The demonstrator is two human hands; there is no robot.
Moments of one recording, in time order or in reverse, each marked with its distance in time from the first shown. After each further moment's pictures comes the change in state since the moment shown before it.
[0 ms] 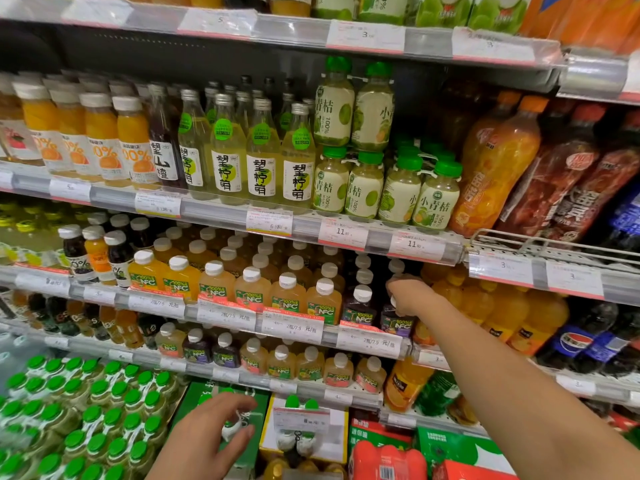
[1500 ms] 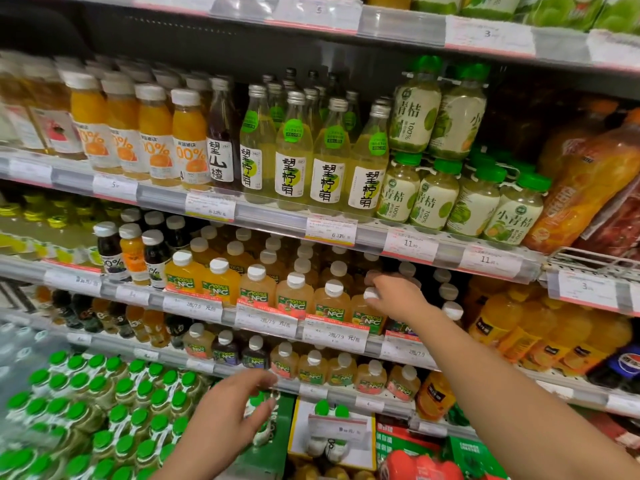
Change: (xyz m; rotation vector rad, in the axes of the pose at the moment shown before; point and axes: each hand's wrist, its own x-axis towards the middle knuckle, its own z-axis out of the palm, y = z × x) left_hand 0.041 -0.070 -0.052 0.035 -0.010 0.004; right_hand 0.019 -0.132 -0.036 0.228 0.252 -0.088
